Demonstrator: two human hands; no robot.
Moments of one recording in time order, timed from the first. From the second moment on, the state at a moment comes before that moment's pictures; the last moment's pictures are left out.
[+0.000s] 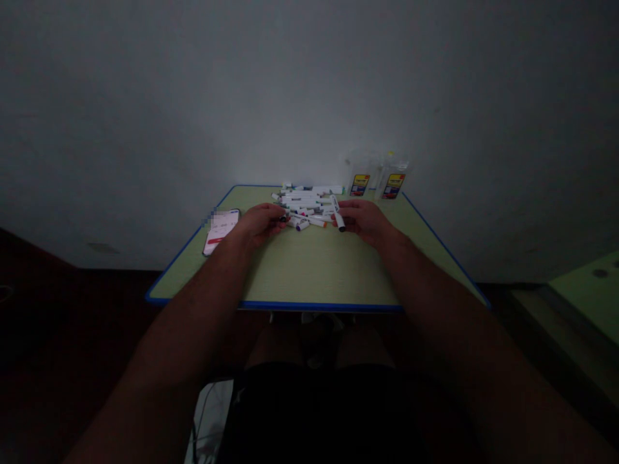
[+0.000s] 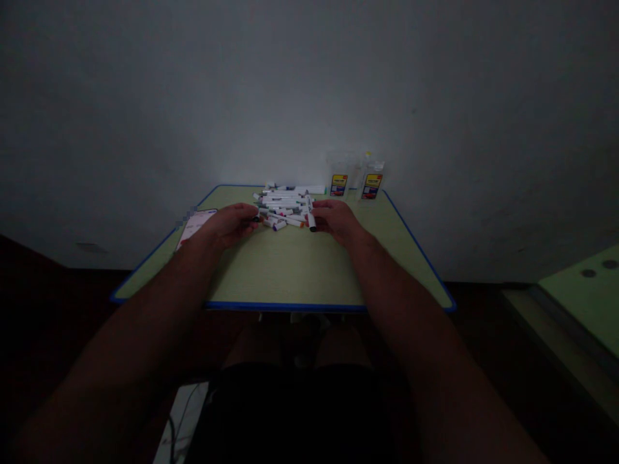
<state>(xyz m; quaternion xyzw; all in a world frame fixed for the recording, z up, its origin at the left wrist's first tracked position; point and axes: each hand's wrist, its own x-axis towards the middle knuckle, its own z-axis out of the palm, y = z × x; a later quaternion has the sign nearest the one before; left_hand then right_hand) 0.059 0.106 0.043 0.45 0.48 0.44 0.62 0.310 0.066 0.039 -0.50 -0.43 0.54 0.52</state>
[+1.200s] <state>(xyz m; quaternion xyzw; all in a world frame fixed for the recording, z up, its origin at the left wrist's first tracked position) 0.062 0.100 0.044 0.50 0.50 0.41 0.57 0.311 0.066 0.038 -0.54 -0.48 0.46 0.51</state>
